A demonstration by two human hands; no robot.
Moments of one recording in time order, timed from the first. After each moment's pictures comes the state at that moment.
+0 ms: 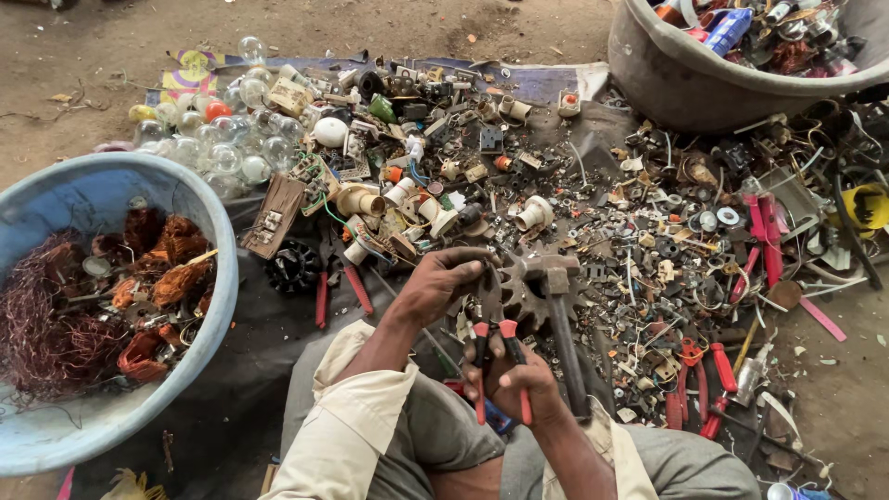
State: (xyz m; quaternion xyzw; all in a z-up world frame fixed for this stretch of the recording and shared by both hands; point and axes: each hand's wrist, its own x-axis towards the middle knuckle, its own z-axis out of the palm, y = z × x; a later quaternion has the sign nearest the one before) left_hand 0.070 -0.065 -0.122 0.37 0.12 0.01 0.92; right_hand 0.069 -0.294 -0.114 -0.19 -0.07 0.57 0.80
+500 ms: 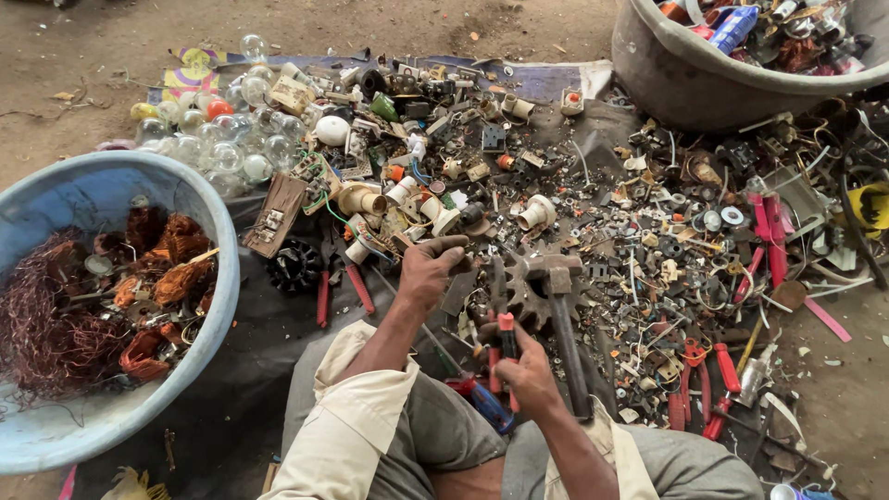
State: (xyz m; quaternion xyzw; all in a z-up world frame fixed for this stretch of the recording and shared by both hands) left_hand 0.086 -0.056 -0.168 0.45 0.27 0.13 0.84; right_hand 0.082 -0.302 -0.148 -0.67 -0.08 0.41 0.61
